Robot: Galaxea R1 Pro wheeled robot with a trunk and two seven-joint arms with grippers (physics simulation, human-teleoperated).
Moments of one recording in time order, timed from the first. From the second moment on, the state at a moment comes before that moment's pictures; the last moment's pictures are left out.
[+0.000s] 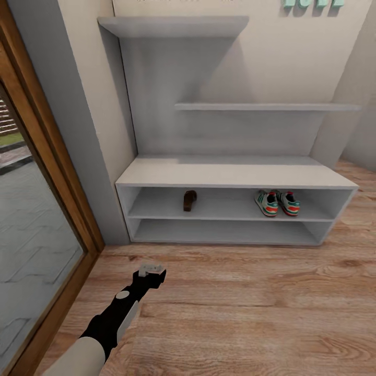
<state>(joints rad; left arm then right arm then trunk) -0.59 -0.06 -0.14 -0.62 0.11 0.00 -0.08 -0.60 -0.77 -1.16 -0.72 0.13 0.43 0.00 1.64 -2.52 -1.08</state>
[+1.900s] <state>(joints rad) -0.59 0.11 -0.05 -0.62 0.11 0.00 -0.52 -0.85 0.07 -0.13 -0.68 0.13 0.83 0.00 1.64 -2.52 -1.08</state>
